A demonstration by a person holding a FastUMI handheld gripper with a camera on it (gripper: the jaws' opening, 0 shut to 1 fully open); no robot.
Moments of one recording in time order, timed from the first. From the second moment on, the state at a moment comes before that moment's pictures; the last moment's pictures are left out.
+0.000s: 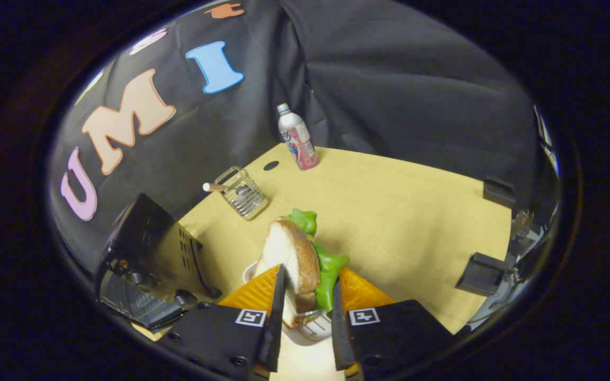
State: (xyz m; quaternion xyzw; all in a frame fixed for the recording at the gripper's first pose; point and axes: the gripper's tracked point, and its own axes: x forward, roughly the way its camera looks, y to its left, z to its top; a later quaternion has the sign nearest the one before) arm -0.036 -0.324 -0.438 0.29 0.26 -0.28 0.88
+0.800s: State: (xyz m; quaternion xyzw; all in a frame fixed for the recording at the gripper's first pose) arm -0.041 -0.307 -0.363 0.30 0.18 -0.28 0.90
